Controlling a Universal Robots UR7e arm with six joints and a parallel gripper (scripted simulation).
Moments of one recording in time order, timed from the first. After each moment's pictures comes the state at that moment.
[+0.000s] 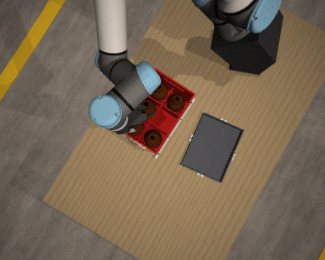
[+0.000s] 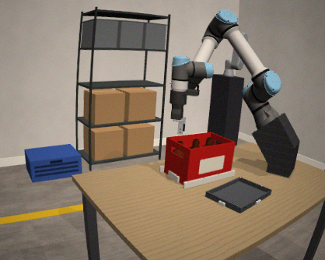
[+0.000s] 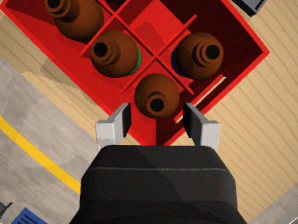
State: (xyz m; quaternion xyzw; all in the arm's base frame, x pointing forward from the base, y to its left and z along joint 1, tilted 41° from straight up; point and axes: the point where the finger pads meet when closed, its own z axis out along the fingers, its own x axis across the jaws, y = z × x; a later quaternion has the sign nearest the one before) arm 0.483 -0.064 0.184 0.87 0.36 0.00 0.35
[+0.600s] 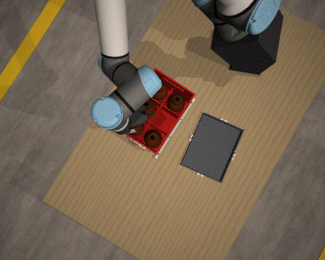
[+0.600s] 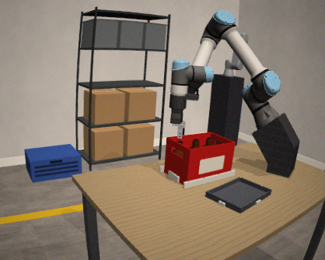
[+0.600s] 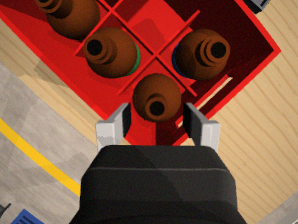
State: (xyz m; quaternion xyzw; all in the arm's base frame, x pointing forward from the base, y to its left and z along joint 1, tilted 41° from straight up) arm 0.489 -0.076 0.170 0.87 0.36 0.00 0.35
